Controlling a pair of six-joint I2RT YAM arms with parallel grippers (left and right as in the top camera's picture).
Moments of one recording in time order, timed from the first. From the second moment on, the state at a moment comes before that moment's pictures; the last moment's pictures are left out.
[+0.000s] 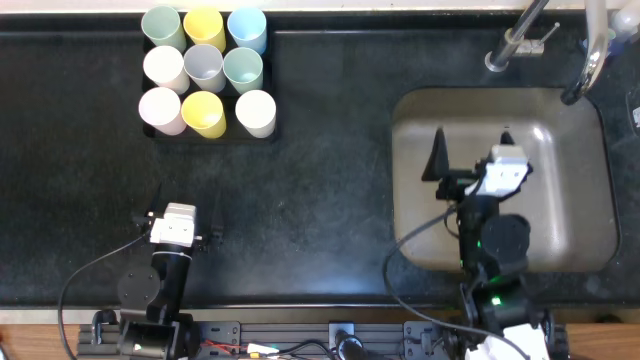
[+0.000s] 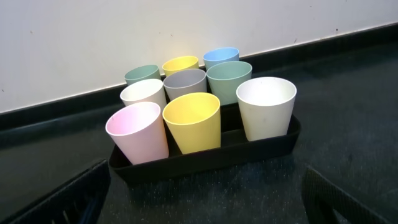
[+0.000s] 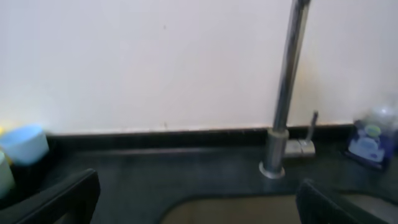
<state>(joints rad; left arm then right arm) -0.09 0.01 0.01 -0.08 0.02 0.18 0.22 0.63 0.30 0.30 0.24 0.09</state>
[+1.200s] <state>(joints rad) -0.09 0.01 0.01 -0.08 0.02 0.18 0.07 0.03 0.02 0.01 0.23 0.07</state>
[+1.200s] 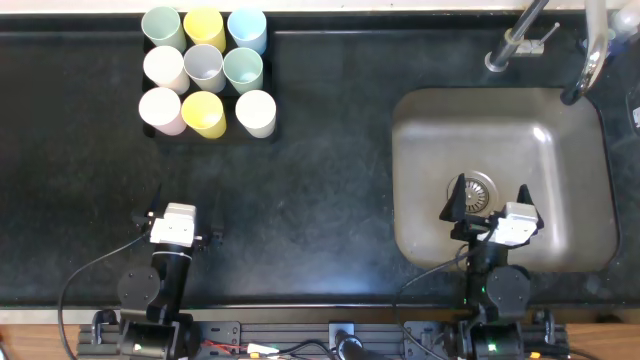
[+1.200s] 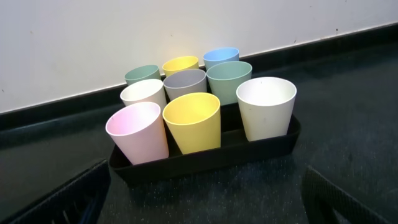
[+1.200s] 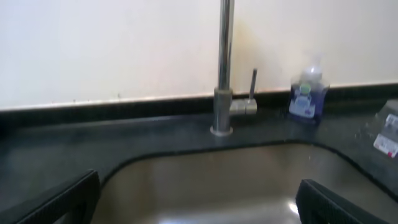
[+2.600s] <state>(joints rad) -0.09 0.01 0.01 -0.08 0.02 0.18 0.07 0.02 0.02 -0.01 0.09 0.06</state>
